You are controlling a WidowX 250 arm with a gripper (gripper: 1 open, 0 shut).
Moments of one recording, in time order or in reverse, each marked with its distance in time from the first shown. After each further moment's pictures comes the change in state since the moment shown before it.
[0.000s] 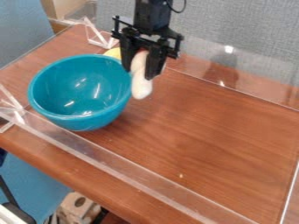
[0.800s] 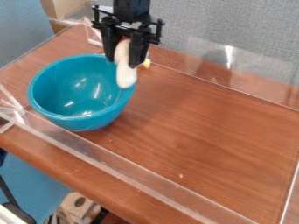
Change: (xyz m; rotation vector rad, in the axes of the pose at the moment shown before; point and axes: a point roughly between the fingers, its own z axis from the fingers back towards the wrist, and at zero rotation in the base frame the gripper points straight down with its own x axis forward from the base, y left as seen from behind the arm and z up) arm -0.006 0.019 0.011 -0.026 -0.026 0.042
